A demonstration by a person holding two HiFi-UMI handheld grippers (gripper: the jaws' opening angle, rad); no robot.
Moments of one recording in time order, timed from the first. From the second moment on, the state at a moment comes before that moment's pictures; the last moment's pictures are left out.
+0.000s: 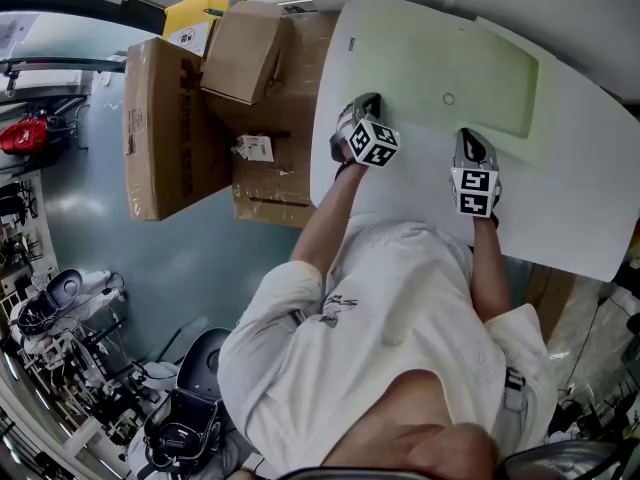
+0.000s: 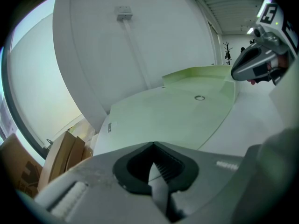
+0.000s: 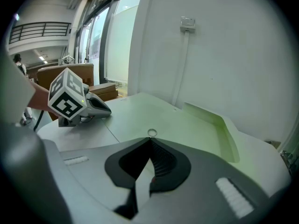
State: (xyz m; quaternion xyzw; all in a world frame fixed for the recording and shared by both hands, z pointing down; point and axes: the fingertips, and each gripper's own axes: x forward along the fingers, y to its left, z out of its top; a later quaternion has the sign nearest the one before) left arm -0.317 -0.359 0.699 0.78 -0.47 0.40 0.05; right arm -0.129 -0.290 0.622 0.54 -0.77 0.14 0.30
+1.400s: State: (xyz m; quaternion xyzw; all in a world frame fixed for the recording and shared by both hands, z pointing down) left arm -0.323 -0.355 0.668 0.78 -0.52 0.34 0.10; right arm -0.125 -0.284 0.623 0.54 -0.77 0.15 0.30
